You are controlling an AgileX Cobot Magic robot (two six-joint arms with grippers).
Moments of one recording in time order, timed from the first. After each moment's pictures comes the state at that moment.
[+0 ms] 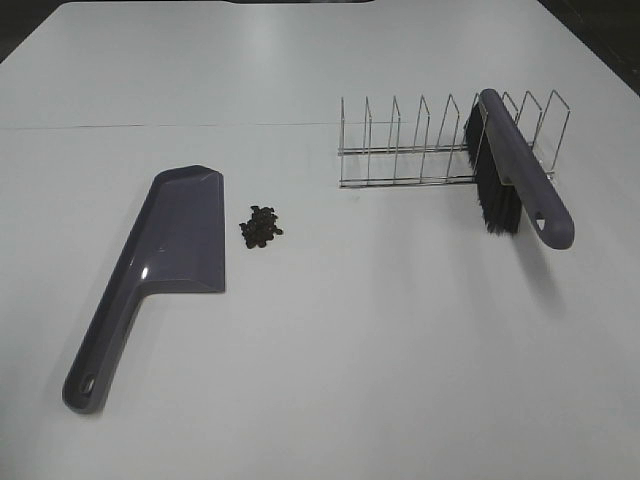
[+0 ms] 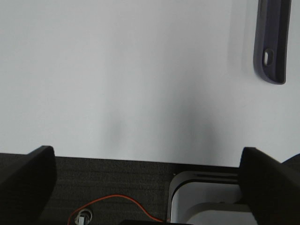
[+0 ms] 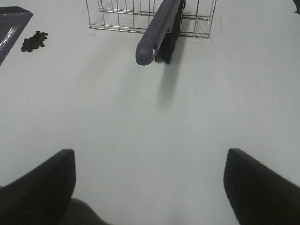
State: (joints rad) left arm 0.03 0.78 -0.52 0.00 1.07 -0.03; right arm -0.04 0.00 -0.45 0.15 1.11 -0.16
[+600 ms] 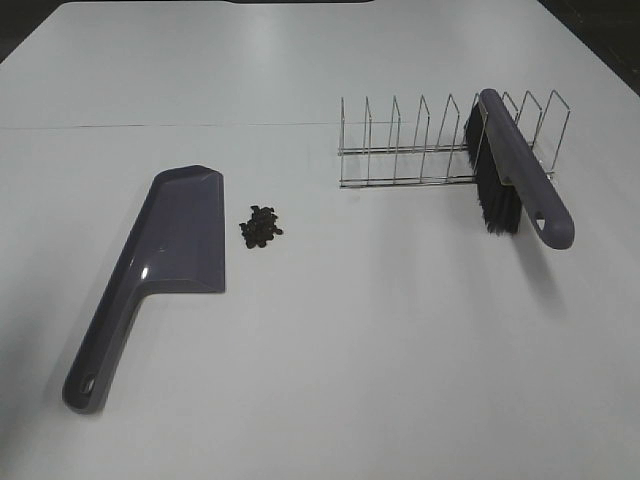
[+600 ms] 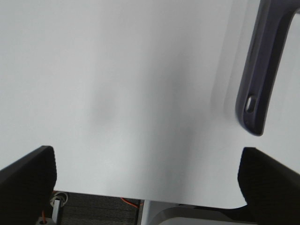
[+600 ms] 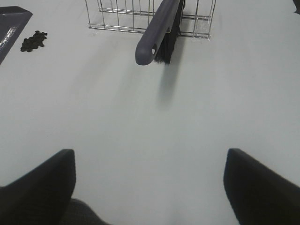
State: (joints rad) left arm 0.02 1.21 -0.76 -0.09 0.97 -0.08; right arm -0.04 0.00 -0.45 0.15 1.11 -0.16
